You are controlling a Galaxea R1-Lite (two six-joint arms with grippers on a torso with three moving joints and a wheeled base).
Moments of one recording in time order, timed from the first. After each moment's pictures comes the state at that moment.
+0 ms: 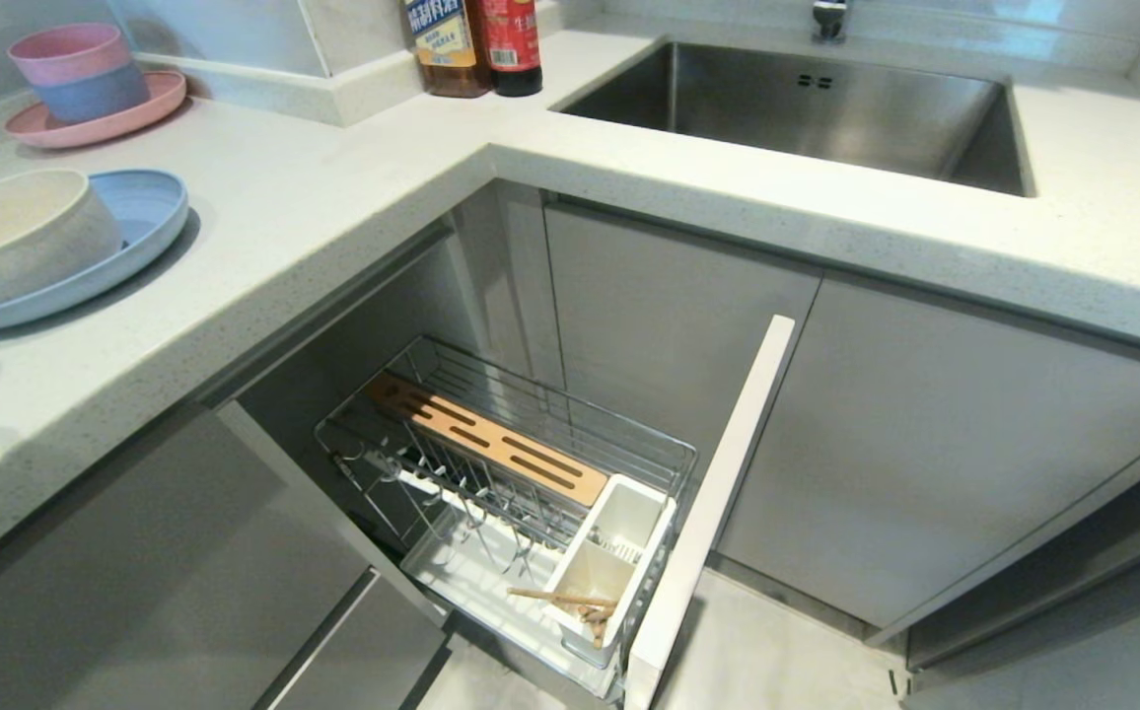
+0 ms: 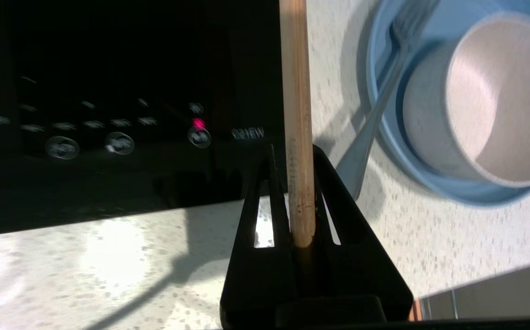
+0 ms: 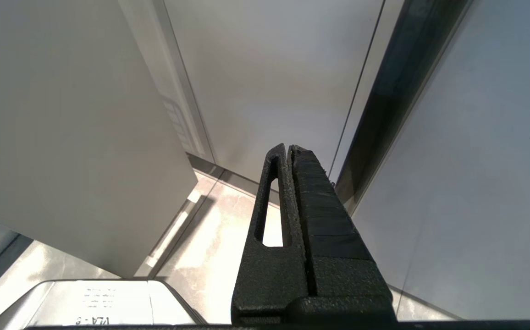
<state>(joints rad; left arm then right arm) 0.70 1.22 -1.68 0.98 -0.07 -0.48 0.00 0.00 0.00 0.00 0.00 0.02</state>
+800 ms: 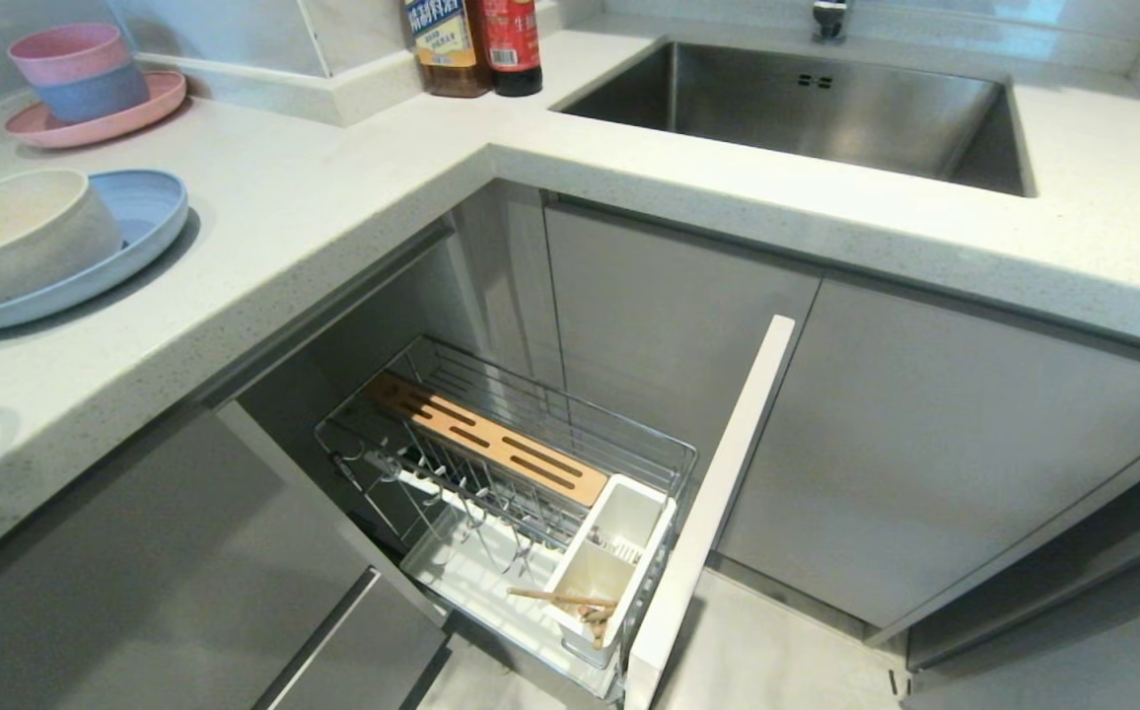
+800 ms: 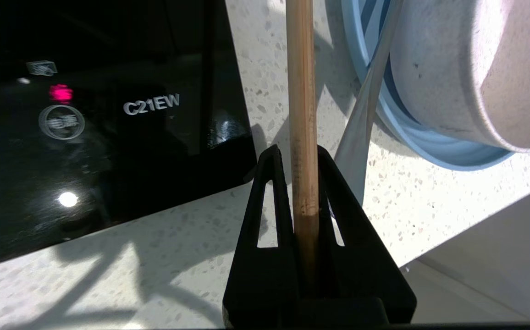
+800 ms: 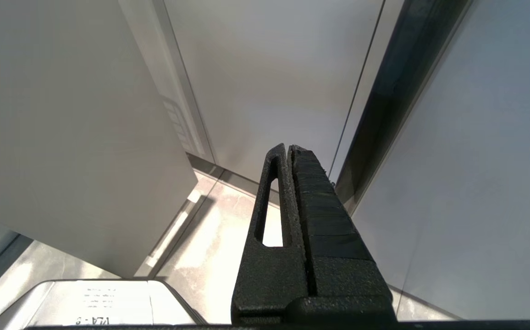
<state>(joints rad) 0.68 1.34 -1.62 0.97 -0.37 -0.48 0.00 0.00 0.00 0.00 0.00 0.02</state>
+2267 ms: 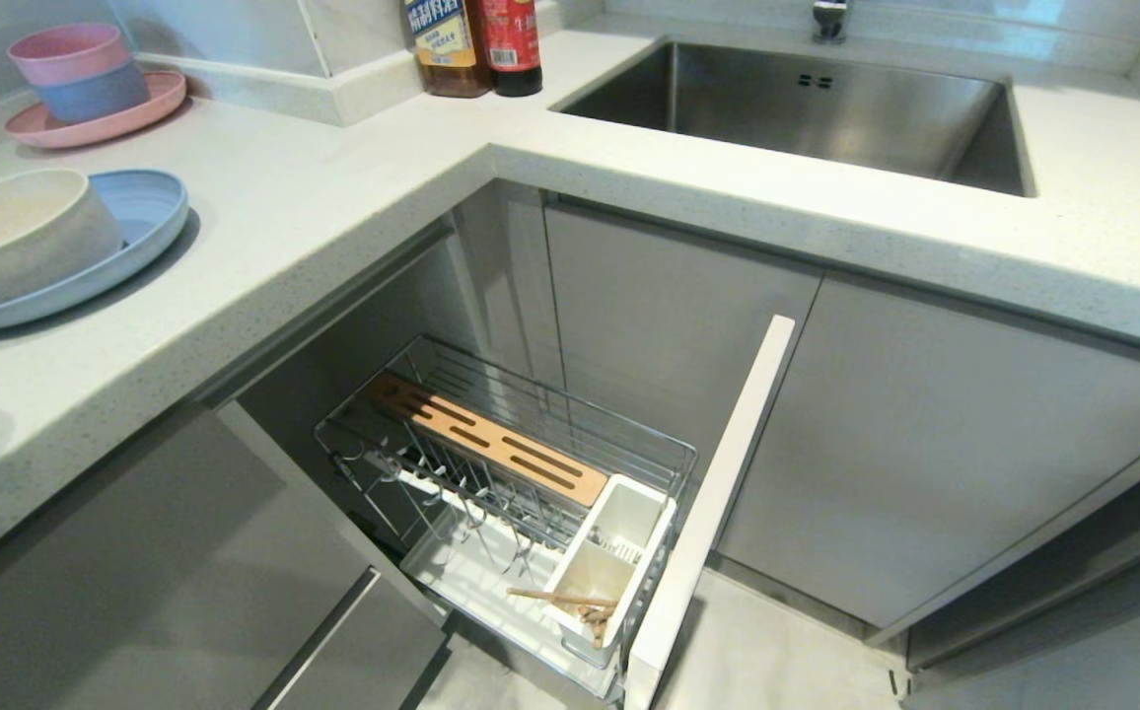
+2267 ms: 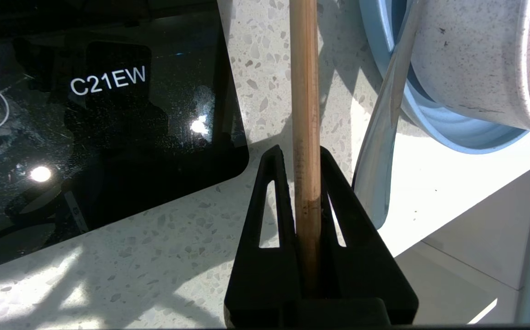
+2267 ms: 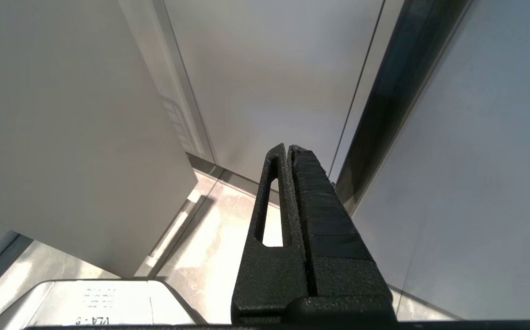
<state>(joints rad) 0.68 1.36 -1.56 0.97 -0.46 -0.48 0.00 0.00 0.00 0.00 0.00 0.02</state>
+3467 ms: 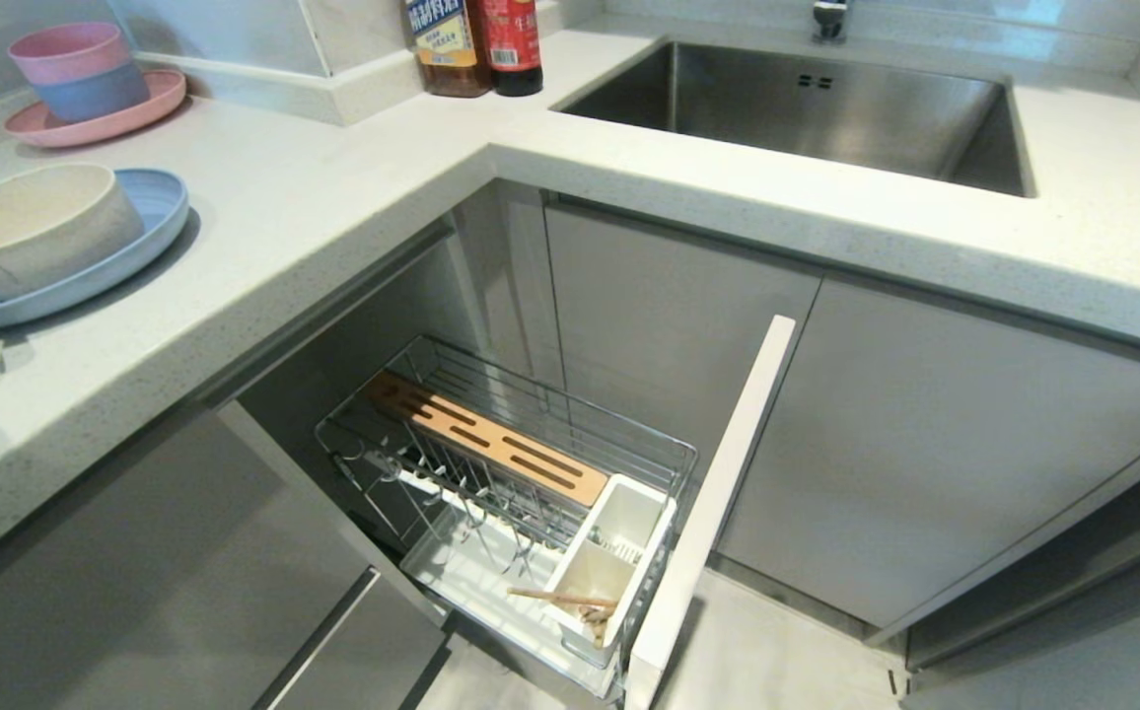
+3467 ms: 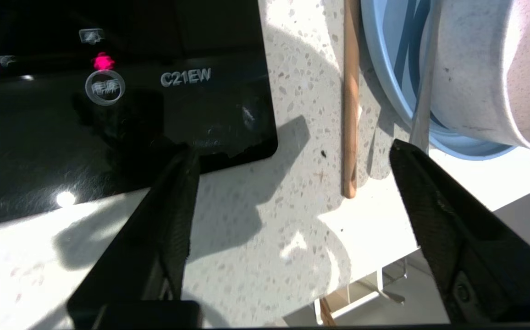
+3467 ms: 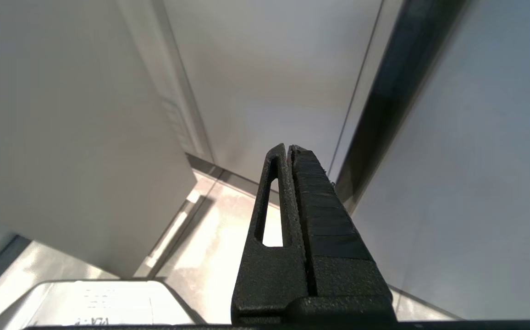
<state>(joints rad) 0.74 1.28 -1.57 0.97 -0.37 -0.49 0.00 0.00 0.00 0.00 0.00 0.02</state>
